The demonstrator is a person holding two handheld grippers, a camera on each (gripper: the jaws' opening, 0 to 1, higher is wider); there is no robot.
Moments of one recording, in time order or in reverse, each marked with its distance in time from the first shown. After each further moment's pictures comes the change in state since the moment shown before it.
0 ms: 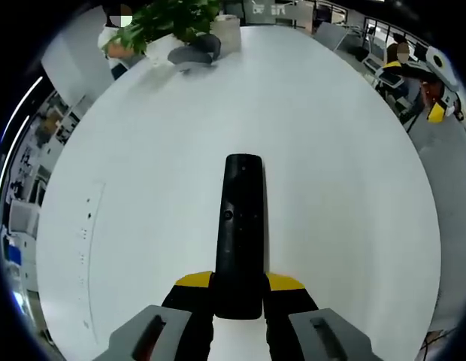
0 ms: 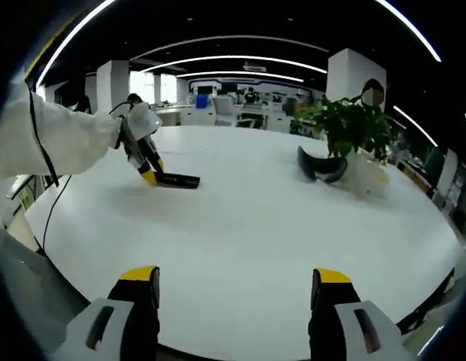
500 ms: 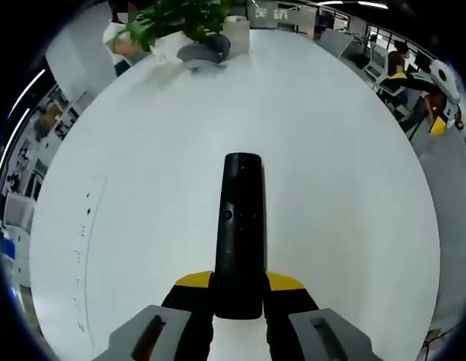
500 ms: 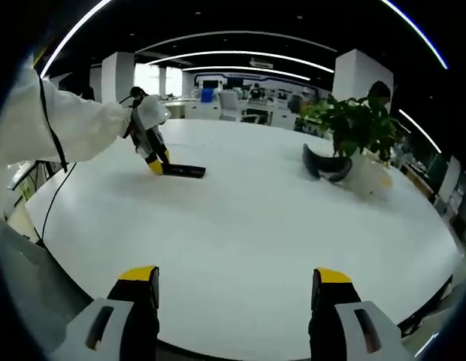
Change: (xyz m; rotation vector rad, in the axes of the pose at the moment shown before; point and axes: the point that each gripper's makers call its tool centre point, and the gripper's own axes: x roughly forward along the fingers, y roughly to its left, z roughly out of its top) left arm 0.004 0.011 -0.005 -0.026 -0.038 -0.045; right arm 0.003 0.002 -0.006 -0.023 0.035 0.009
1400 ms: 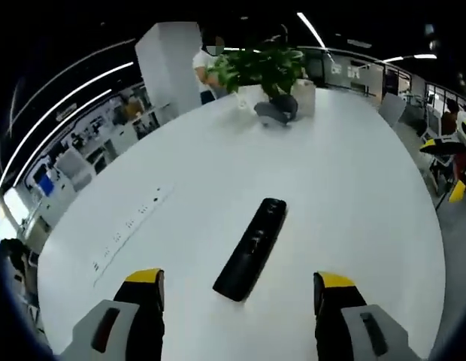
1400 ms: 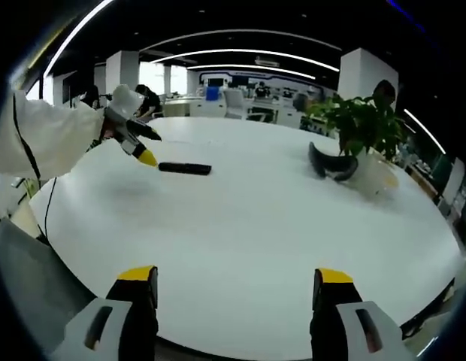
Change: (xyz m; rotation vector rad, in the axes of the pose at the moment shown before) left arm -0.067 -0.028 0.005 -0.334 -0.348 0.360; right arm 0.002 0.006 -0.002 -0.006 0.009 0.031
